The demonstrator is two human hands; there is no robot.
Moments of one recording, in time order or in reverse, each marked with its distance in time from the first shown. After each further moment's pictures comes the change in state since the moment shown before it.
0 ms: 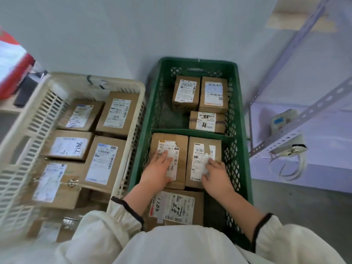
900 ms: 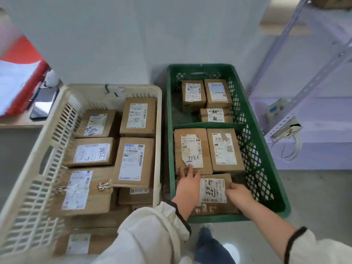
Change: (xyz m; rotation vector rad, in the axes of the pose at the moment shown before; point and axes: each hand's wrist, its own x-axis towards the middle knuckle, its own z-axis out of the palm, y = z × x) left_hand -0.062 -0.022 0.039 0.116 -0.168 0.188; right_hand -0.098 -0.061 0.061 0.602 0.006 0.579
